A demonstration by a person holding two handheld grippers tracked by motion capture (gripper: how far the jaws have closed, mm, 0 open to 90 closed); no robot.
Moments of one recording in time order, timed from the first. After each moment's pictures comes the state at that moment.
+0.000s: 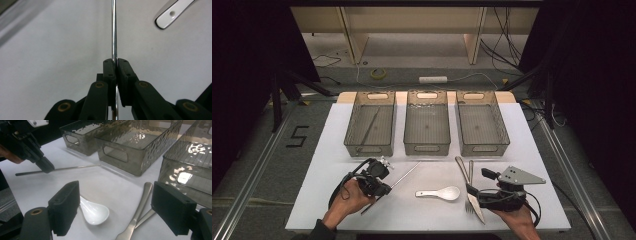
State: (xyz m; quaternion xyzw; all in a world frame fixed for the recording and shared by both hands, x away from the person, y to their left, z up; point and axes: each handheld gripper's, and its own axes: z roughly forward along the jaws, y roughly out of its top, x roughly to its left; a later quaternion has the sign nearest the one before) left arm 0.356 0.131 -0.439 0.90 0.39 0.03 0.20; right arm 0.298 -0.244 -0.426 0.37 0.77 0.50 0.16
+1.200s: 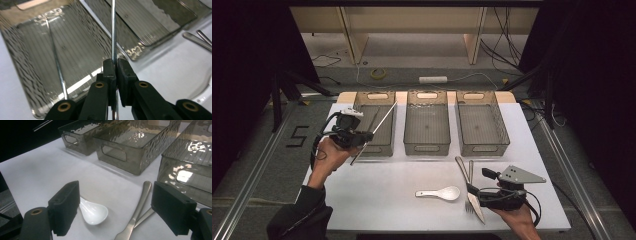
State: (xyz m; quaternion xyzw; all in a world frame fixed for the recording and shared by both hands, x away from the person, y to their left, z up) left arm 0.434 0.197 -0.360 0.81 0.46 0.15 0.34; right arm 0.300 -0.246 -0.427 0.37 0.77 0.50 0.16
